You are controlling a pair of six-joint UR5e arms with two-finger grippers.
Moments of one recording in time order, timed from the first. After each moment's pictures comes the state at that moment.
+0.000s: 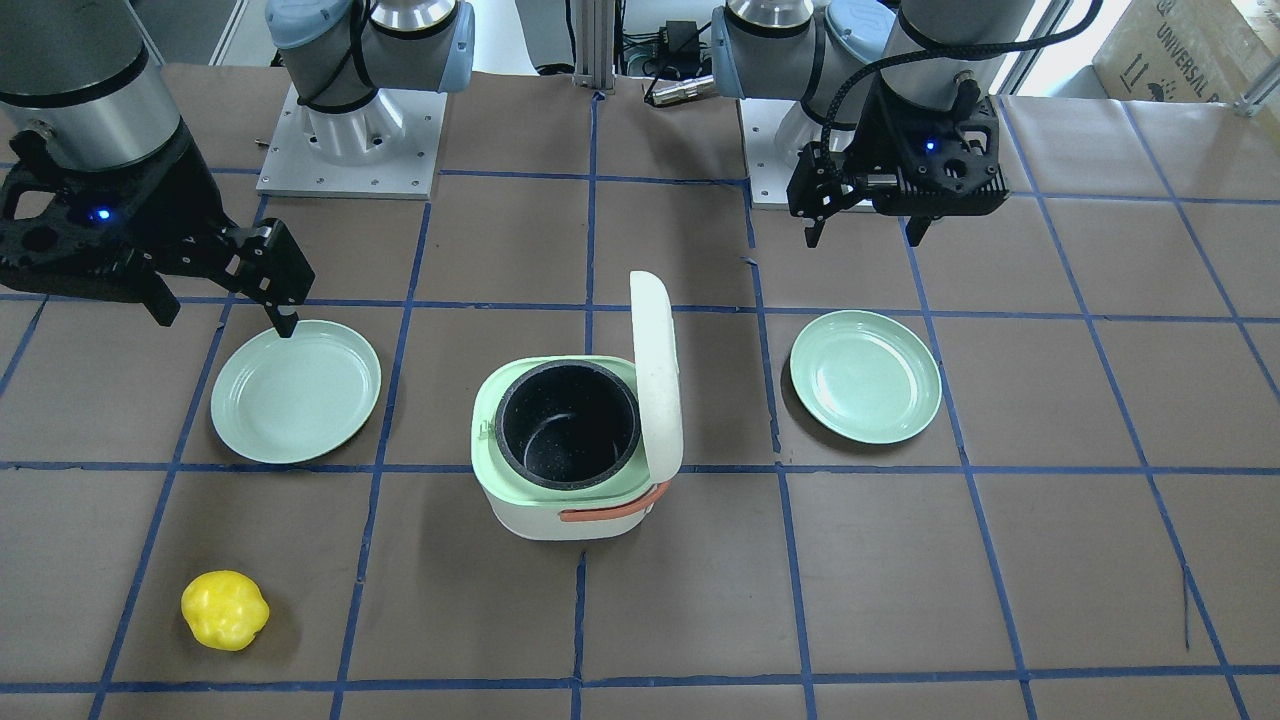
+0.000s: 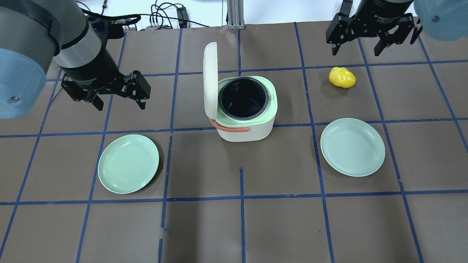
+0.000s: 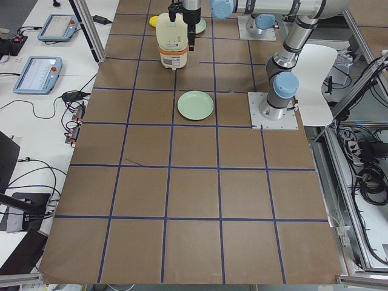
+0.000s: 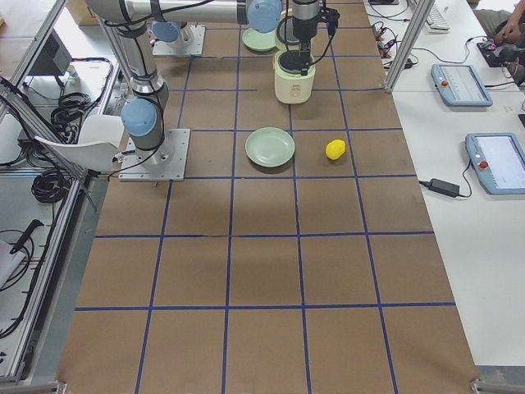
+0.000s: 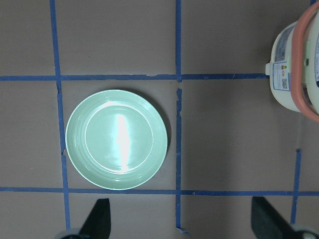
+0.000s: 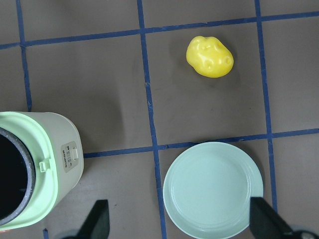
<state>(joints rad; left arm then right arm) -1.59 -1.50 -1.65 -1.56 1.62 -0.02 1.53 -1.48 1.48 -1.68 -1.58 0.05</state>
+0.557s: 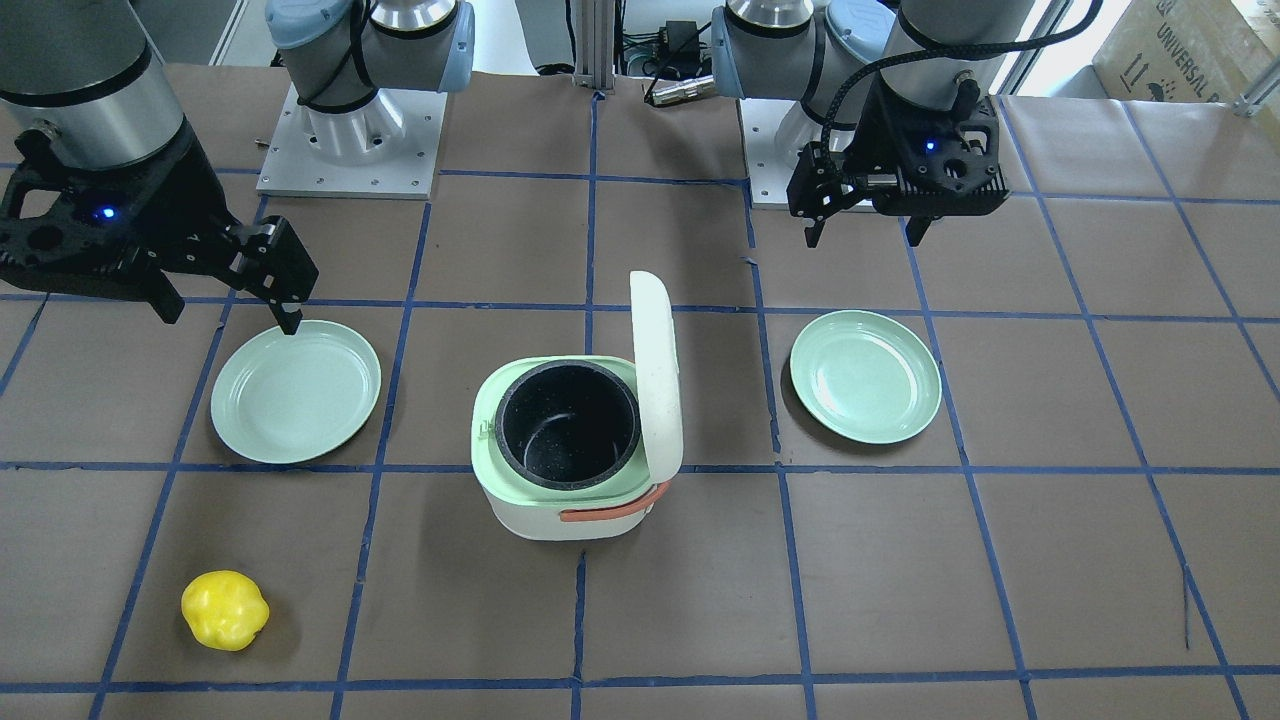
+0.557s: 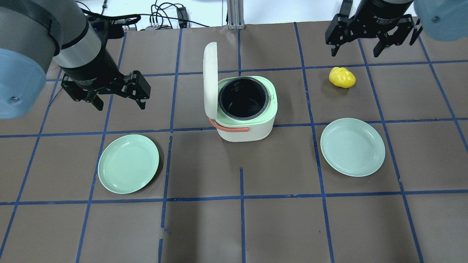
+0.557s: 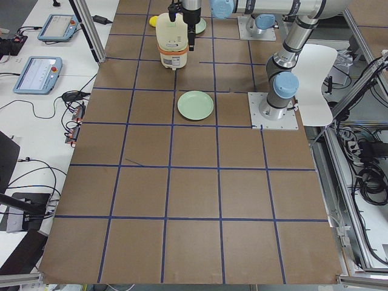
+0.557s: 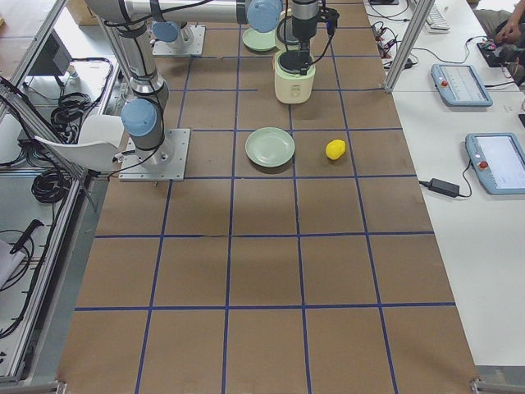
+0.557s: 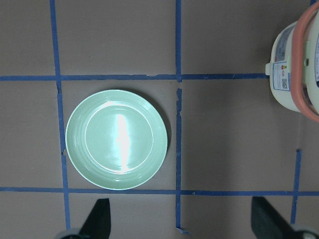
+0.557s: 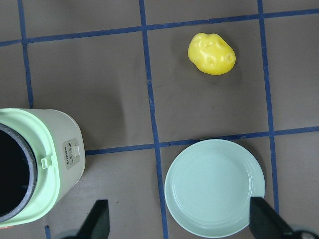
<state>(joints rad) -1.59 -1.50 -1.65 -1.56 1.62 -0.02 1.53 -1.48 1.48 -1.67 -1.58 0.05</state>
